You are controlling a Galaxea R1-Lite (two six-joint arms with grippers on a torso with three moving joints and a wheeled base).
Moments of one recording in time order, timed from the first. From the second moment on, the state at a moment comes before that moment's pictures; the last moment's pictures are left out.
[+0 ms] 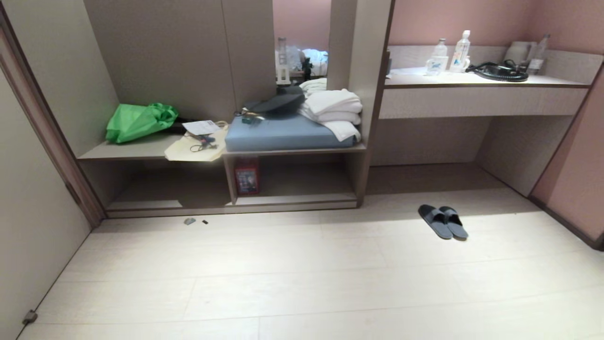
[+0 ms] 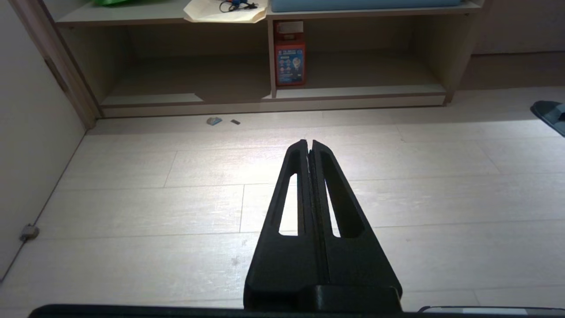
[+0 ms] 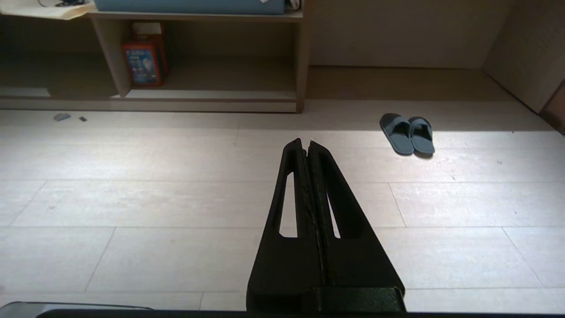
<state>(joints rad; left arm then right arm) 0.00 0.00 0.00 0.00 0.00 -0.01 0.00 0.00 0.00 -0.01 0.01 0.00</state>
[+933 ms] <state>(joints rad) 0.00 0.00 0.00 0.00 0.00 -0.01 0.00 0.00 0.00 0.00 0.01 0.00</state>
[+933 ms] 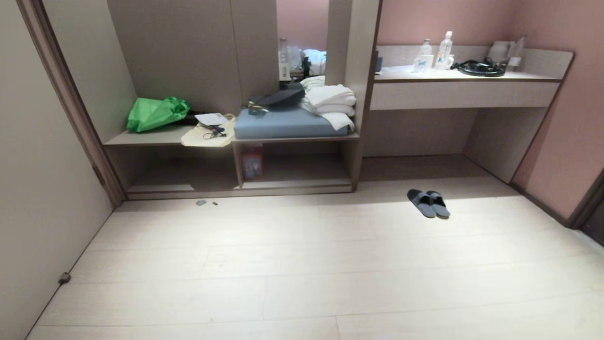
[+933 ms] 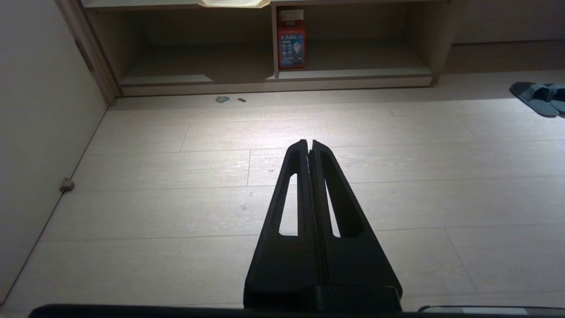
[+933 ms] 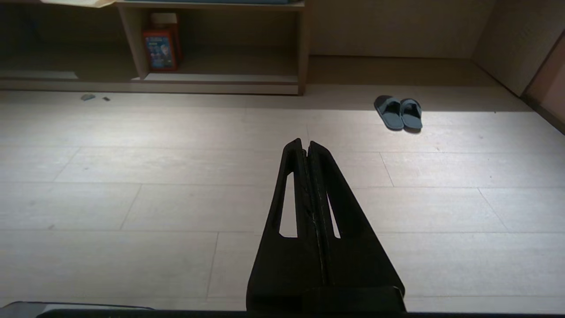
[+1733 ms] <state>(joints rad) 0.00 0.00 0.00 0.00 0.00 -0.01 0.00 0.00 0.00 0.00 0.00 0.00</state>
